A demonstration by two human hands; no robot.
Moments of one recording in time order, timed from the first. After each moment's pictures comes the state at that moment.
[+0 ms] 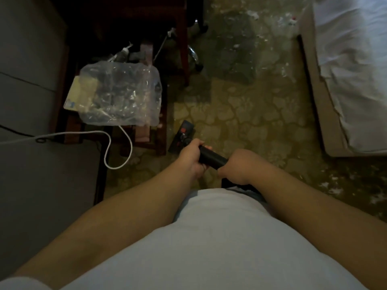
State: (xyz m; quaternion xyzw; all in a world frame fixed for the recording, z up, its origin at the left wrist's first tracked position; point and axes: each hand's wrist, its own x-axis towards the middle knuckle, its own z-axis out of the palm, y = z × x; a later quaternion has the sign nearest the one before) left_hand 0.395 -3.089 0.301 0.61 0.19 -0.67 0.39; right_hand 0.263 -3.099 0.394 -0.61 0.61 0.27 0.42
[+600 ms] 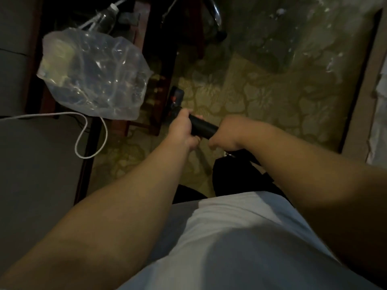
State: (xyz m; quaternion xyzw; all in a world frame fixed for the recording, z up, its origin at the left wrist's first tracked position) left_hand 0.361 -3.309 0.264 0.62 0.31 -0.55 0.46; right_hand 0.250 -3.378 0.331 -0.71 0.42 0.39 0.42
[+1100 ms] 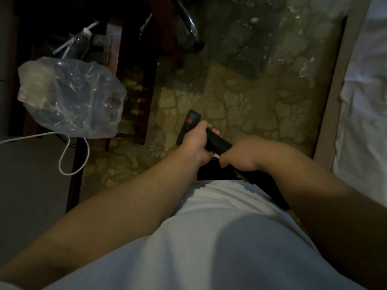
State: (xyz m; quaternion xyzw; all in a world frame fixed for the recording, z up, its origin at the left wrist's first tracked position) left_hand 0.254 -3.395 0.299 0.62 0.29 -0.62 0.39; right_hand 0.144 -3.451 0.391 -0.59 0.48 0.41 0.50
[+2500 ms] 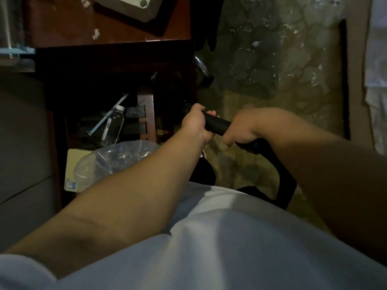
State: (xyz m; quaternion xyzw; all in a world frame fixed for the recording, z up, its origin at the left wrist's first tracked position) left_hand 0.530 -3.565 0.300 0.61 0.26 -0.62 0.41; right_hand 0.421 -3.604 0.377 -0.65 0.51 0.40 0.41
